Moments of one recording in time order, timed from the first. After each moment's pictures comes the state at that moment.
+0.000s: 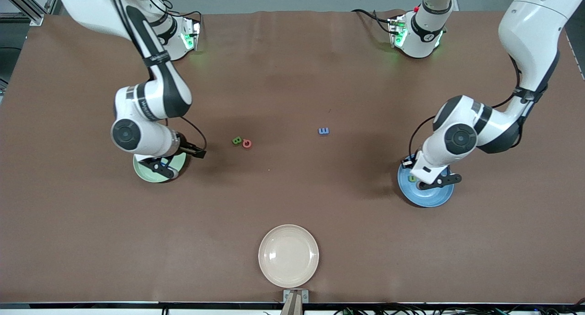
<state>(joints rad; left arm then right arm) 0.50 0.56 -0.75 -1.96 0.53 2.17 -0.71 0.36 0.35 -0.05 -2.00 0.17 2.12 0.74</state>
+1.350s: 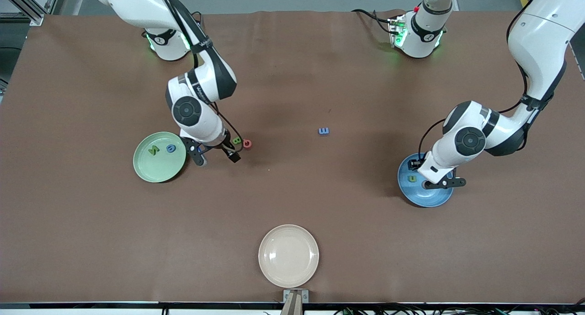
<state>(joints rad) 0.58 0.63 -0.80 -2.00 0.65 2.22 -0.65 0.56 0.40 -0.05 -2.02 0.16 2.34 1.35</state>
